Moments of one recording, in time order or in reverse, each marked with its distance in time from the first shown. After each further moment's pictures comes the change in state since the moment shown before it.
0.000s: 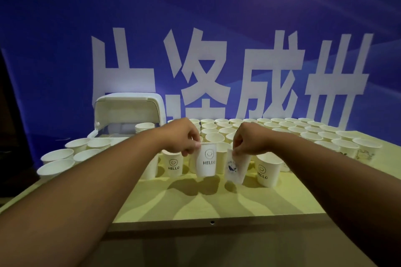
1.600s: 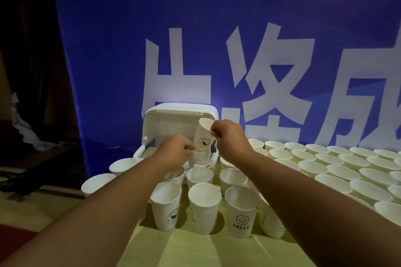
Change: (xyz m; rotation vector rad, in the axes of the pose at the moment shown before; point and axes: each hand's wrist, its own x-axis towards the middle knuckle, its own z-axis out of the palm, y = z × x) left_hand 0.050 -0.216 -0.031 -0.048 0.372 -0.461; right_hand 0.240 -0.168 0.067 0.352 0.440 -0.234
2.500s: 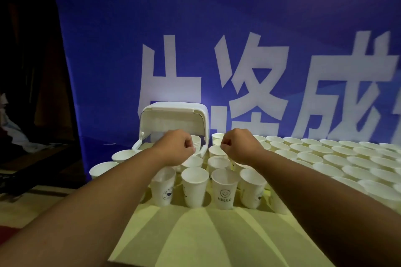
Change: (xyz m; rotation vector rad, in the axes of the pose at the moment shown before) left_hand -0.073 0.040 -0.026 0.039 -0.029 0.132; right_hand -0.069 0.016 -0.058 -0.148 -0.150 0.097
